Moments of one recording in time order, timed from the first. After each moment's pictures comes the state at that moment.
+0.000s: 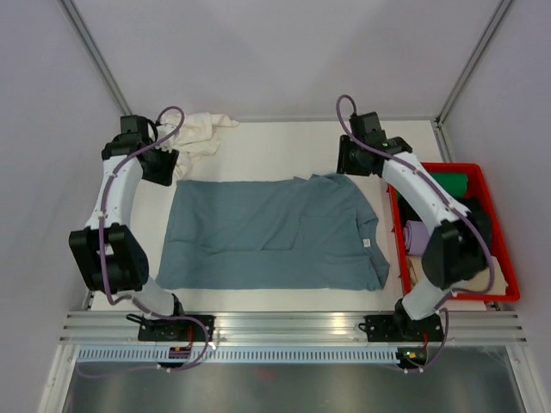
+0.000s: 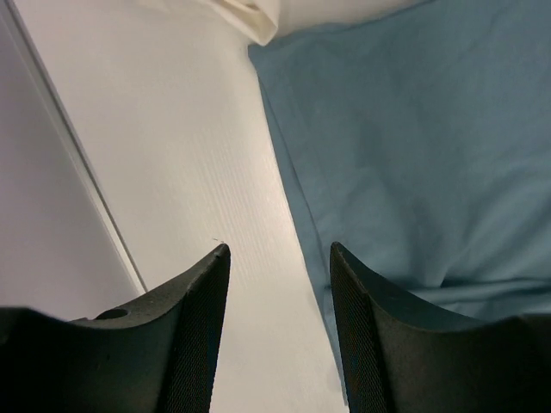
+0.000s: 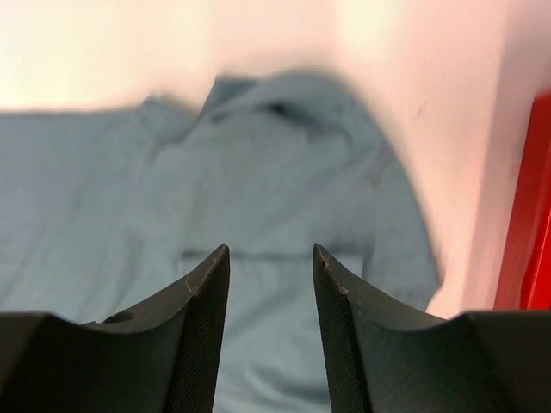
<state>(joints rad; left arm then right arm) 0.13 1.57 1.46 -0.90 0.09 0.45 0.33 1.59 1.43 -0.71 0.08 0.41</state>
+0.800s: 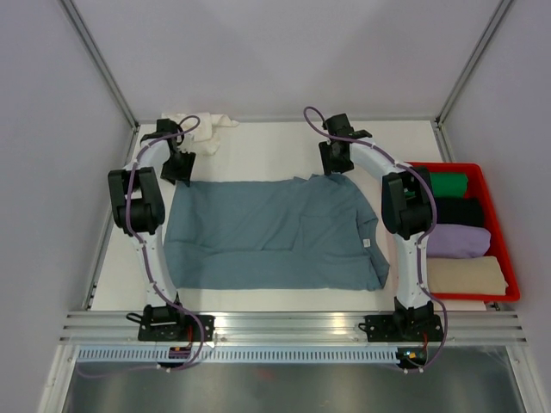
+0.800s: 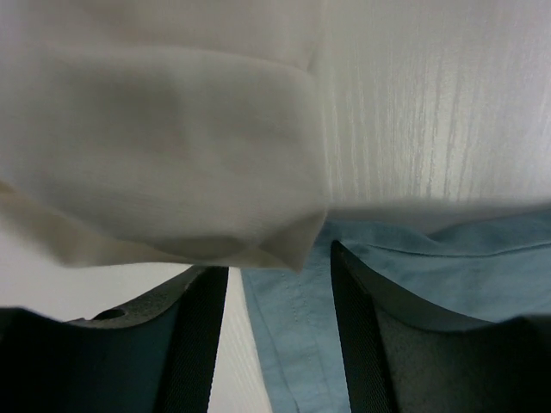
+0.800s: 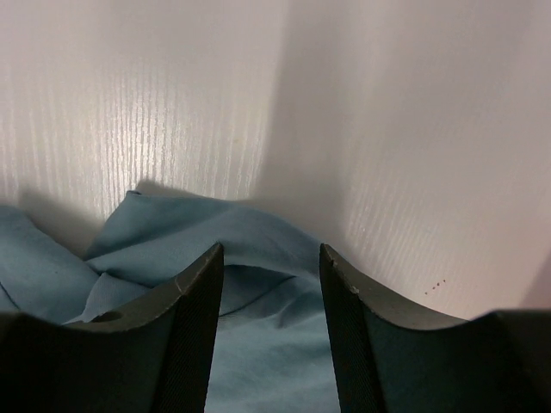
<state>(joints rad) 0.09 2.22 1.77 -0.77 0.00 0.25 0.31 2.23 1.81 -0.64 0.11 0.11</state>
